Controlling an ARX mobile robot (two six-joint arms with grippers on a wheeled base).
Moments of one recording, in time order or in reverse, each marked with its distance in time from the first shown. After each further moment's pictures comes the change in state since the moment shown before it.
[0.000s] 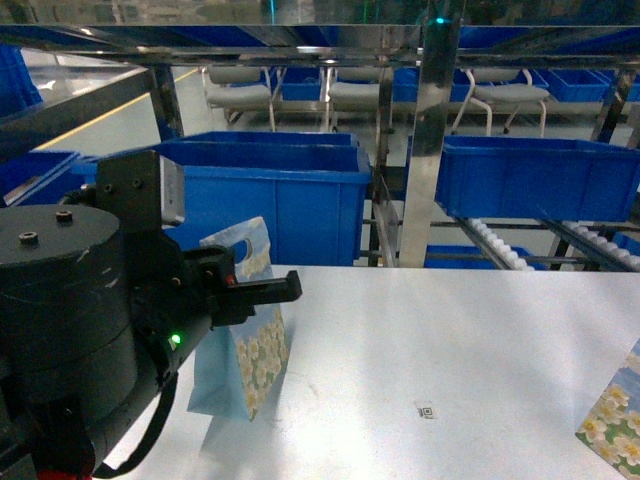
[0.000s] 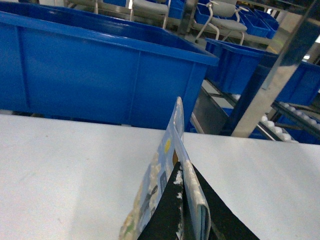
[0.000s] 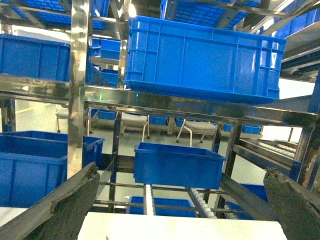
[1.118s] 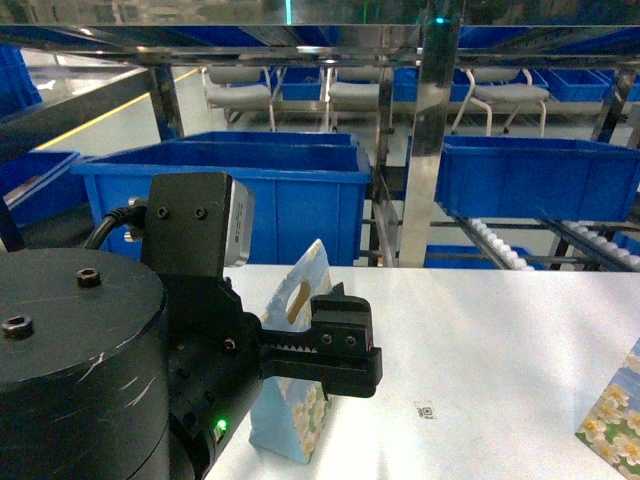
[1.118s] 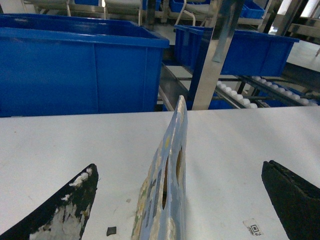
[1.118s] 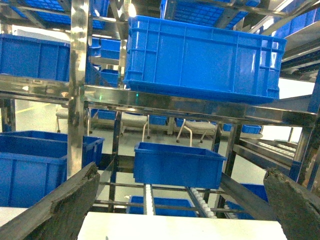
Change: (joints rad) left arm -0.182 -0.111 -0.111 -0.013 -0.084 0.074; right arm 0.000 0.000 0.000 0.000 0.000 0.000
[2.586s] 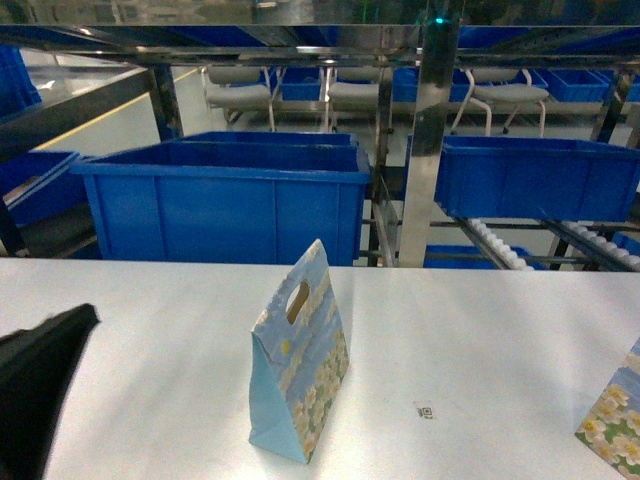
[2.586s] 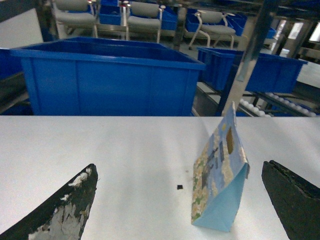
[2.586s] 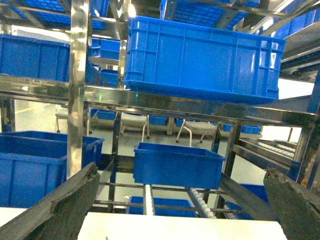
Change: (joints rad) left arm 0.202 -0.929 -0.484 -0.386 0.111 0.052; right arm 0.000 0.000 0.000 0.000 0.000 0.000
